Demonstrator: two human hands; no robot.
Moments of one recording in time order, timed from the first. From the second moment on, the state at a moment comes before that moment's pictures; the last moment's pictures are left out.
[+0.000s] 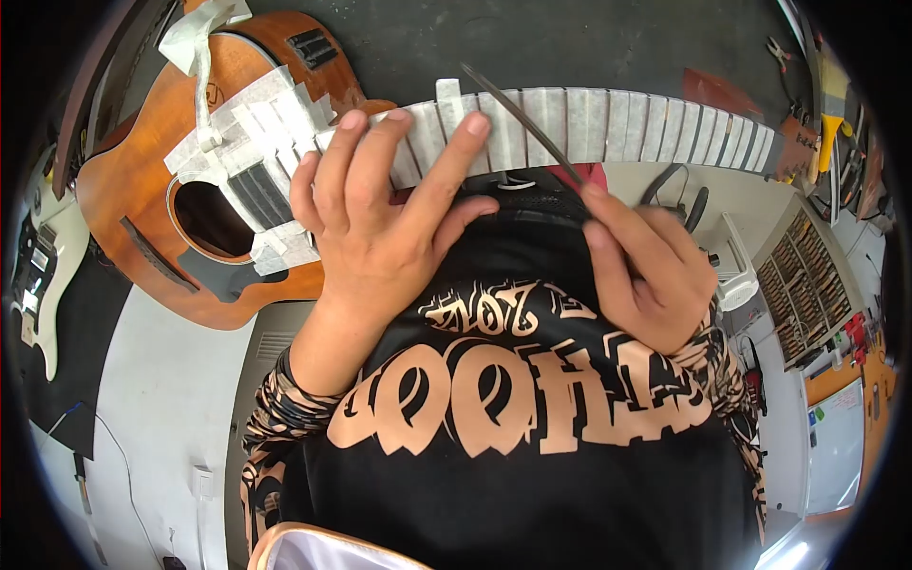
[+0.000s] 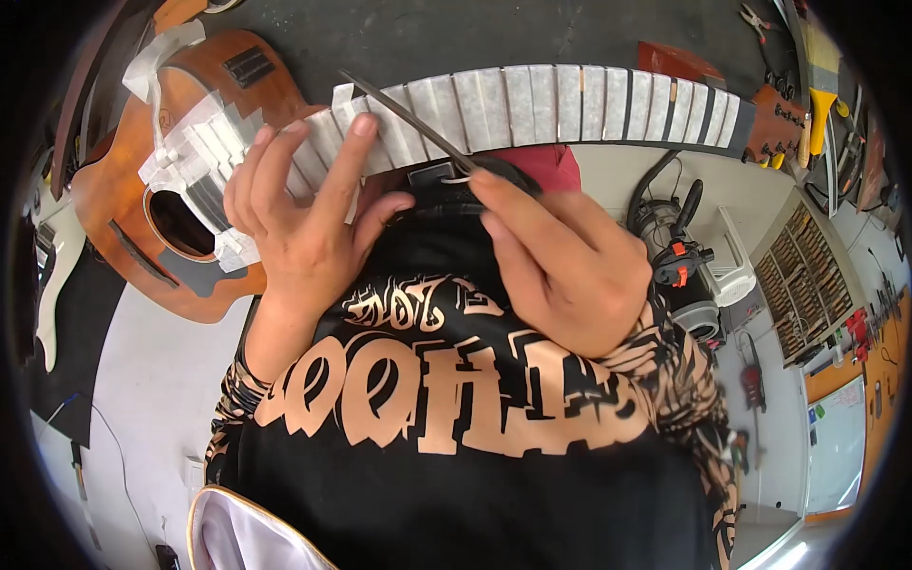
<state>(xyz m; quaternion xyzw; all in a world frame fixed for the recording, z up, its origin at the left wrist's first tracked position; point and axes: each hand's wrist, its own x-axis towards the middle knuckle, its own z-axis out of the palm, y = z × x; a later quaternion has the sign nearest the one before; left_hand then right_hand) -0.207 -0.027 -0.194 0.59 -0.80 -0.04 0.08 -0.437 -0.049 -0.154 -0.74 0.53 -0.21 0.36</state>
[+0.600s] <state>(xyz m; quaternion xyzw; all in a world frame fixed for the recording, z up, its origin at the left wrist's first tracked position) -0.191 -0.024 -0.204 0.59 -0.80 -0.02 0.08 -0.425 -0.034 -0.151 -0.57 0.61 -0.20 0.51</state>
